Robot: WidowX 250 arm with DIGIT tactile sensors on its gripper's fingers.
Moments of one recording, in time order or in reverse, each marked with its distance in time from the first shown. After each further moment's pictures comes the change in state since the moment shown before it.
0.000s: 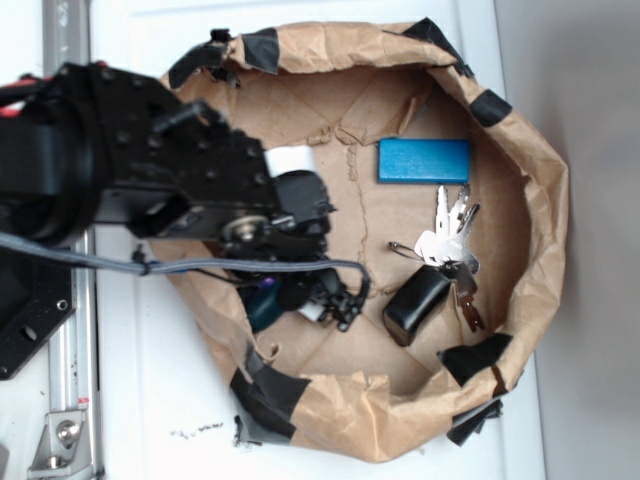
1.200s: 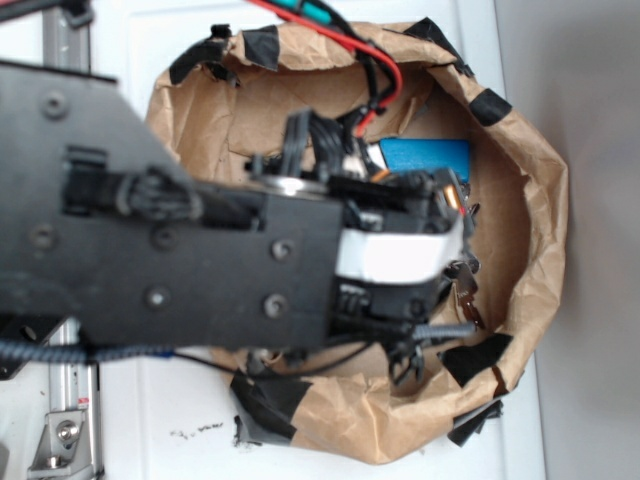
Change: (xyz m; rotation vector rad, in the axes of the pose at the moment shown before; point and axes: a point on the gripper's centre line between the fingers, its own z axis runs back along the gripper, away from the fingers) arm 0.036 -0.062 0.113 0.124 -0.382 -0.626
